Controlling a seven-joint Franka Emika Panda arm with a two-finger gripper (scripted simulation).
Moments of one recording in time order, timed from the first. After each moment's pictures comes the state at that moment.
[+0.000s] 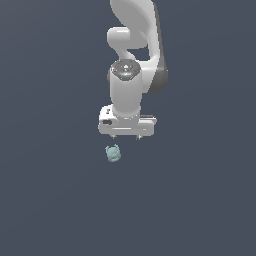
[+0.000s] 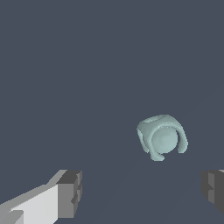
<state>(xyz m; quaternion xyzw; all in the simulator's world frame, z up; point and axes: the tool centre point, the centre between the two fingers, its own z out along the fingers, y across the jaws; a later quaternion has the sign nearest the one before) 0.004 -0.006 0.171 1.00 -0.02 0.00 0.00</state>
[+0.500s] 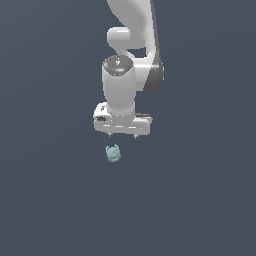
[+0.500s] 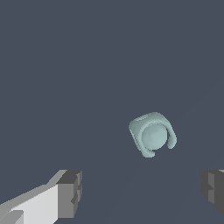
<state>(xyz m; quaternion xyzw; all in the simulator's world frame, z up) 0.003 -0.021 0.179 1.00 -0.05 0.00 0.00</state>
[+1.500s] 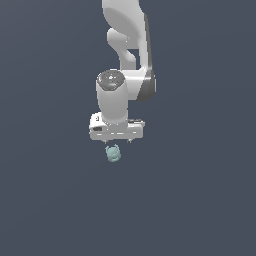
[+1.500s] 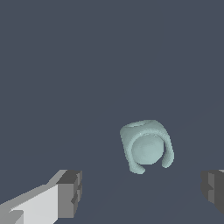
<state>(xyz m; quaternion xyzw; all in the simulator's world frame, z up) 0.006 -0.042 0.143 1.00 0.03 0.00 0.00</state>
